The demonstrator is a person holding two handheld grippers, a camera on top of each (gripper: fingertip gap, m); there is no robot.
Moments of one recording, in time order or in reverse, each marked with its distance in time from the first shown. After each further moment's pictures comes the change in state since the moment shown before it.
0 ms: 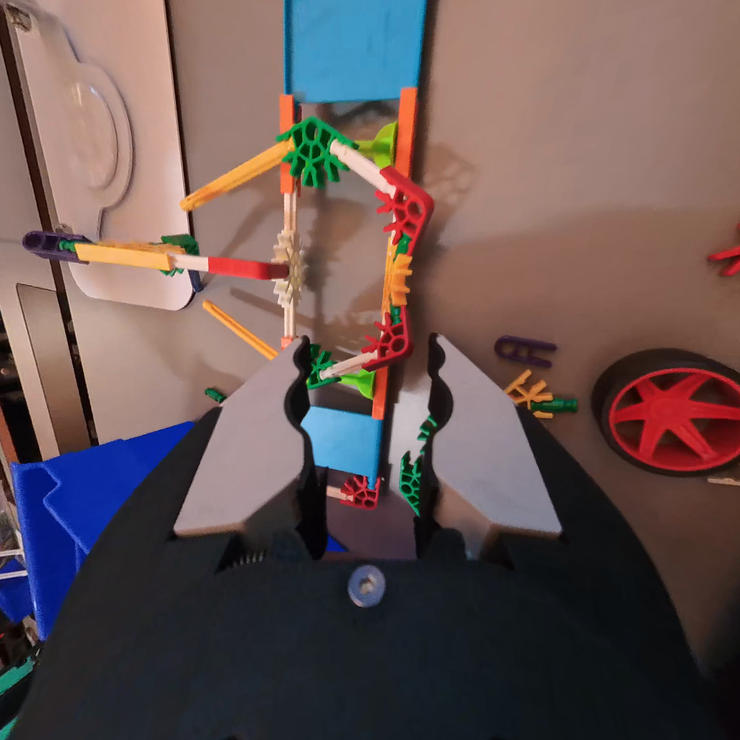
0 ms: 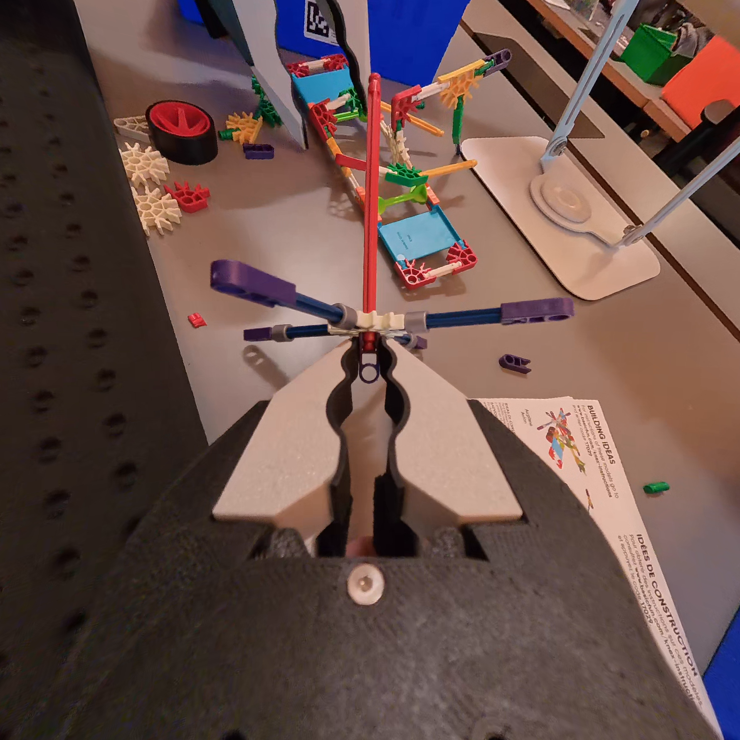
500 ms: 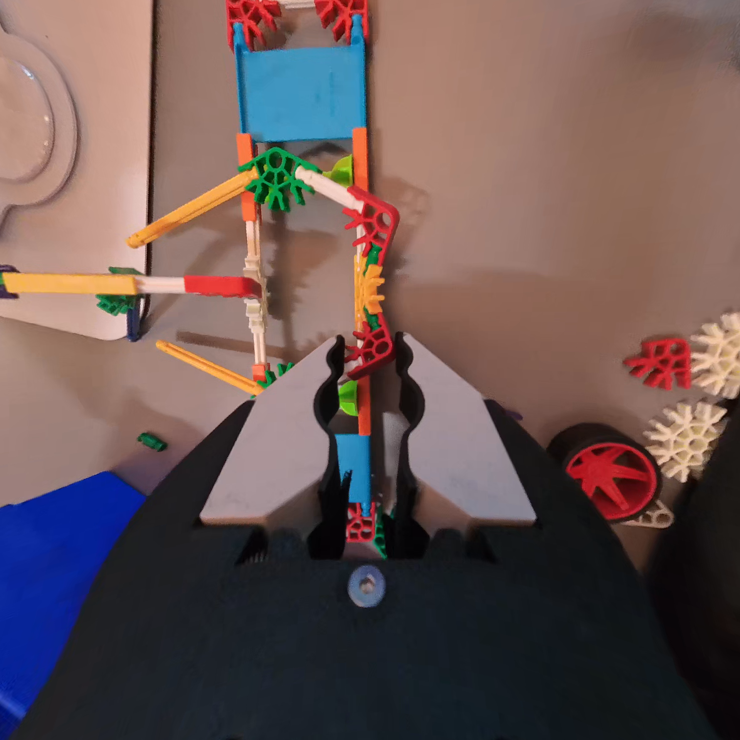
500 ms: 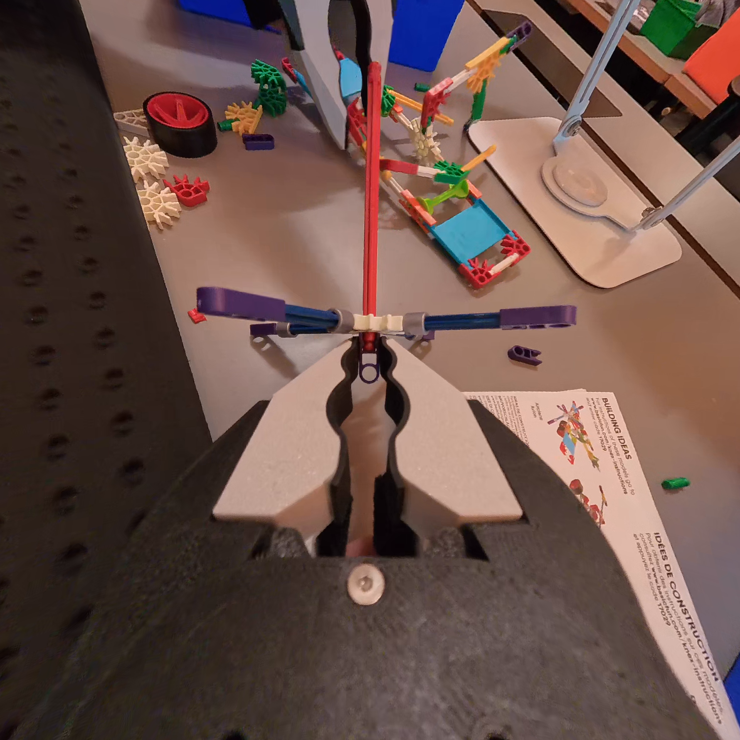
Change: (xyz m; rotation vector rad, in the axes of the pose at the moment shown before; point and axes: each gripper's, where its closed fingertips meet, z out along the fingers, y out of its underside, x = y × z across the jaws) left arm 0.000 -0.031 0.009 0.065 0.219 -0.205; right arm 0.000 0.006 0.003 -0.020 -0.023 0.029
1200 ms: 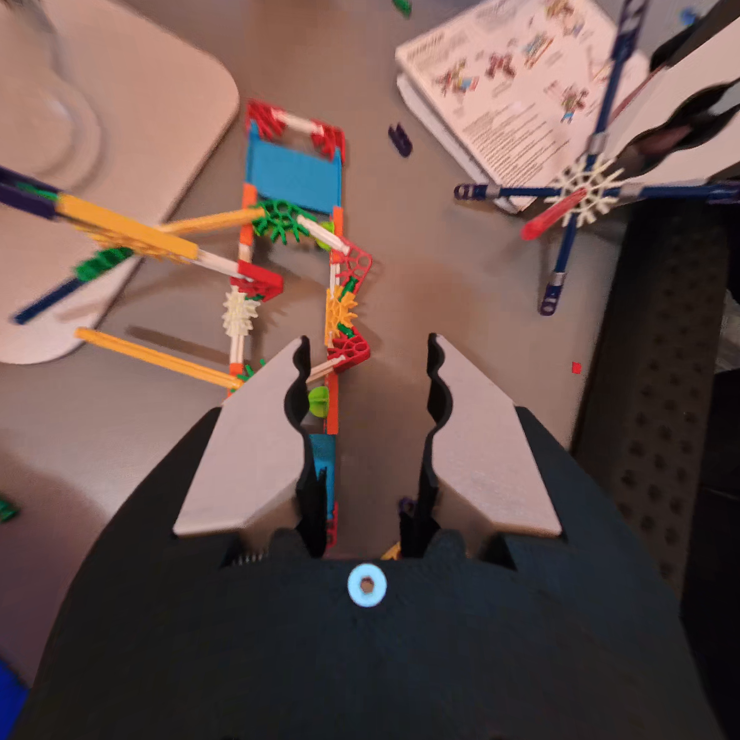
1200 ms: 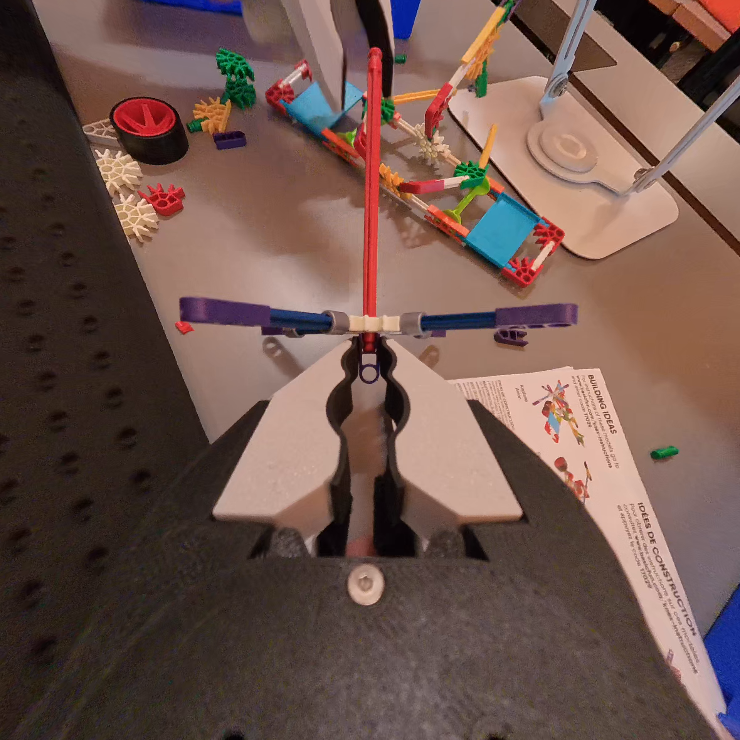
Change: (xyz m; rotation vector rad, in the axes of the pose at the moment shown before) left arm -0.001 -0.055 -0.016 0.349 0.216 -0.393; right arm 0.011 -0.001 -0.004 -0.065 0.018 0.078
